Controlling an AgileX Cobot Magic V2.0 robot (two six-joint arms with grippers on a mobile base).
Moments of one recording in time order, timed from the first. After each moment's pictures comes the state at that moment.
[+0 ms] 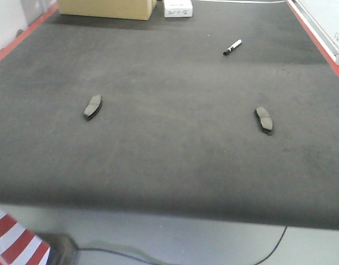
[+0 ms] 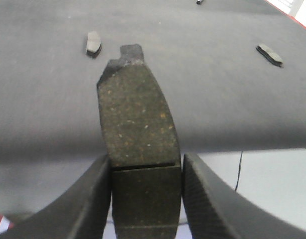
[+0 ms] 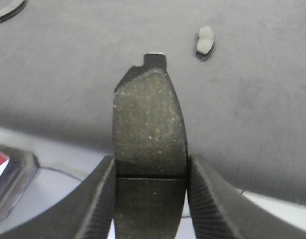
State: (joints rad) left arm -0.36 0.16 -0.42 0.05 0.74 -0.26; right arm 0.38 0.36 -0.50 -0.24 0.78 0.29
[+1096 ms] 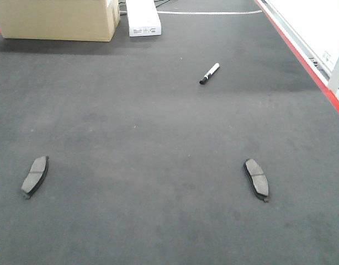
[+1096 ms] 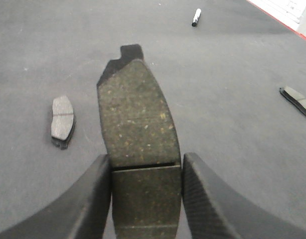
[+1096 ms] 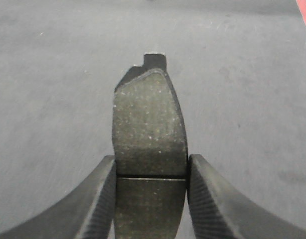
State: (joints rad) left arm -0.36 0.16 -0.42 0.05 0.74 -0.26; right arm 0.38 0.36 -0.50 -0.24 0.78 0.29
